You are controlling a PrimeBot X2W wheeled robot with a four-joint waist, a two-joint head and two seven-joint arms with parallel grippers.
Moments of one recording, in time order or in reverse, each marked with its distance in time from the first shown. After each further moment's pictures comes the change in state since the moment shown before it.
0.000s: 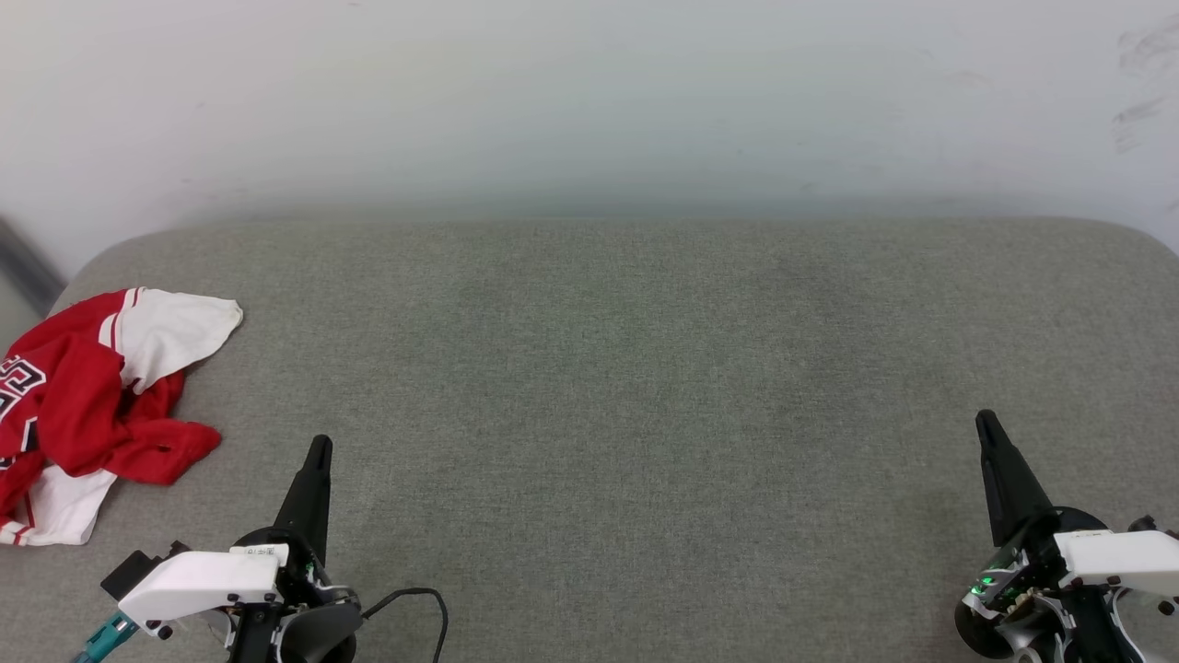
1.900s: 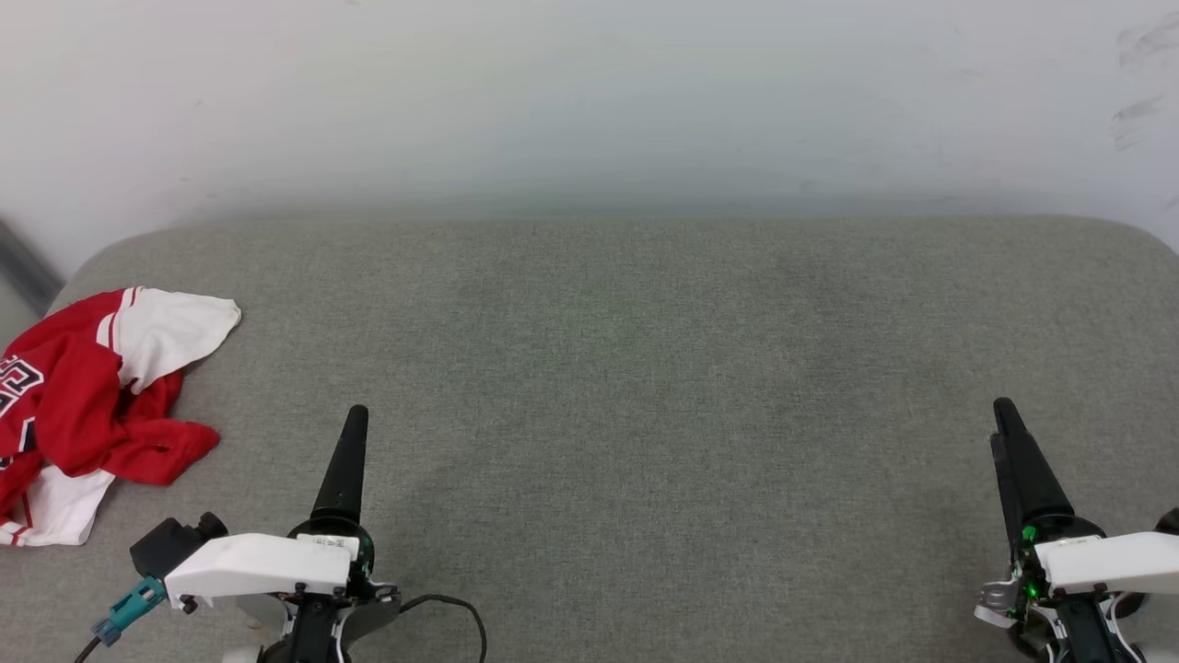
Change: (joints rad) left arm -0.006 -0.005 -0.098 -0.023 0.262 0.000 -0.114; right arm 0.029 -0.064 0.065 -0.038 -0.217 0.000 -0.111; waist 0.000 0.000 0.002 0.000
